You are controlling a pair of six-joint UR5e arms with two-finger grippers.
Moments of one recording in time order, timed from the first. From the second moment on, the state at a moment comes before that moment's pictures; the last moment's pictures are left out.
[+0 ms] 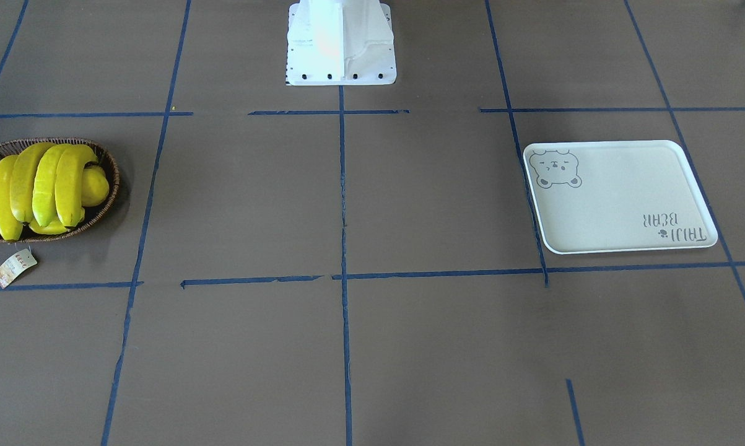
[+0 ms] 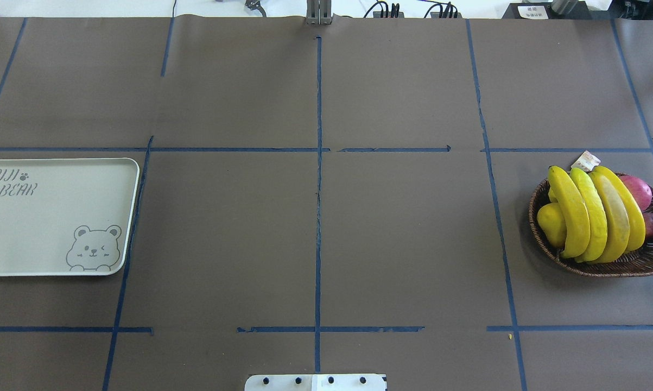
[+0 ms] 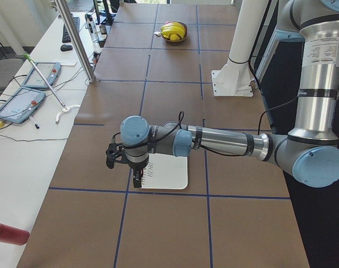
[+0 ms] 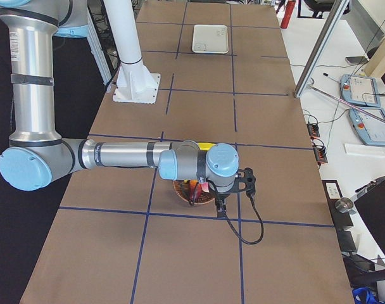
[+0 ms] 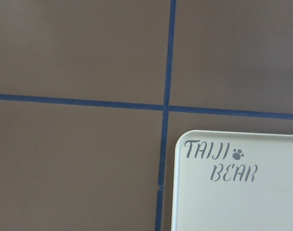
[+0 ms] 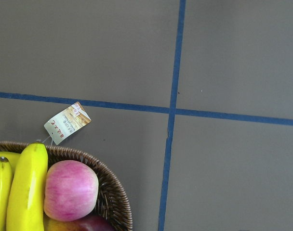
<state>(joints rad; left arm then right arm) -1.59 -1.58 -1.70 -1.57 -2.39 -0.14 1.61 -1.59 1.67 -1.58 2.41 -0.08</state>
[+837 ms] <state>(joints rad) -1.57 -1.57 -1.73 -1.63 -2.39 -0.22 1.23 -1.54 1.94 -1.52 2.12 0.36</state>
